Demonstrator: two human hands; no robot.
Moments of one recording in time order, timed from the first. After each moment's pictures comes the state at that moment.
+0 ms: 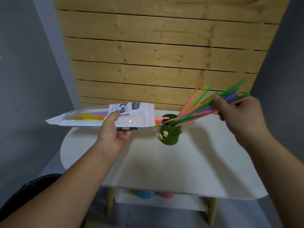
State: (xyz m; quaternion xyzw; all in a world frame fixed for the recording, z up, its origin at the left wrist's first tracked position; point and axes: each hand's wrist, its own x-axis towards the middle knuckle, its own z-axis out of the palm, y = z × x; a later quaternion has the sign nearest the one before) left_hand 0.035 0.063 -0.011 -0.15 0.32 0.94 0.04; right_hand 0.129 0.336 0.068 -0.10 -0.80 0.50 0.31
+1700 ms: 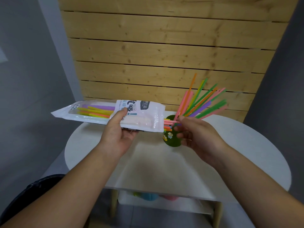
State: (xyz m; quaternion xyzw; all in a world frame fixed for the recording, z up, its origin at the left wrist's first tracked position) left_hand 0.051 0.064 0.004 -0.09 0.34 0.93 0.06; right_hand 0.110 0.271 0.019 -0.11 -0.67 0.74 0.01
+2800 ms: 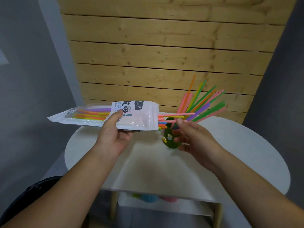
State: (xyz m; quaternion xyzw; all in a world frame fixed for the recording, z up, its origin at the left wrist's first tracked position) left_hand 0.048 0.057 0.007 -0.12 0.33 0.94 0.05; right_hand 0.113 0.271 0.010 -0.08 -0.67 0.74 -0.02
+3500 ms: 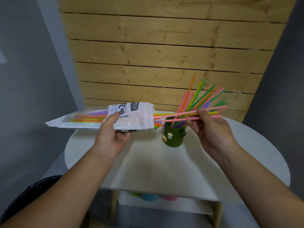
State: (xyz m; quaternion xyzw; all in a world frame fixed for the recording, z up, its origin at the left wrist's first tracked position) left_hand 0.041 0.050 -0.004 -0.15 0.31 0.94 0.04; right_hand 0.105 0.284 0.028 -0.12 -0.49 0.85 0.16
